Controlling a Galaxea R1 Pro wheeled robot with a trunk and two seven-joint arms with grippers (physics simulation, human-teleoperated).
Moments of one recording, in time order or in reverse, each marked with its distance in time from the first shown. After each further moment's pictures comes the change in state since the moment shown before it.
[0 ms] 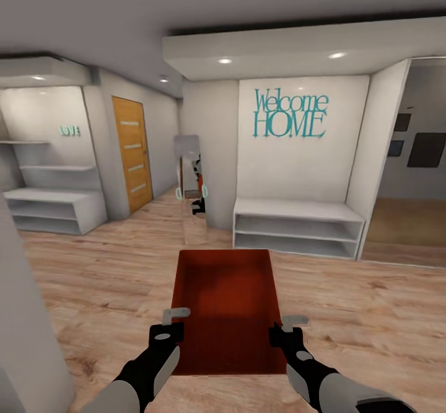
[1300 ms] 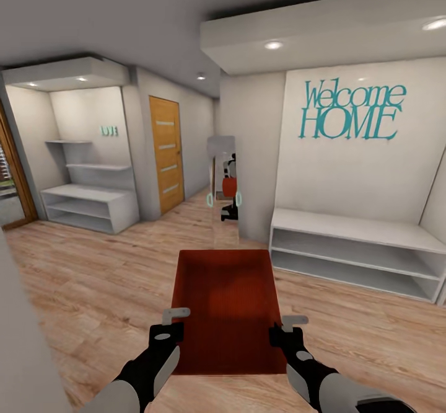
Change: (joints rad) left arm 0.000 0.000 0.000 0.000 0.000 0.000 0.000; right arm 0.000 0.000 0.005 0.000 -0.006 0.000 0.000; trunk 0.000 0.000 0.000
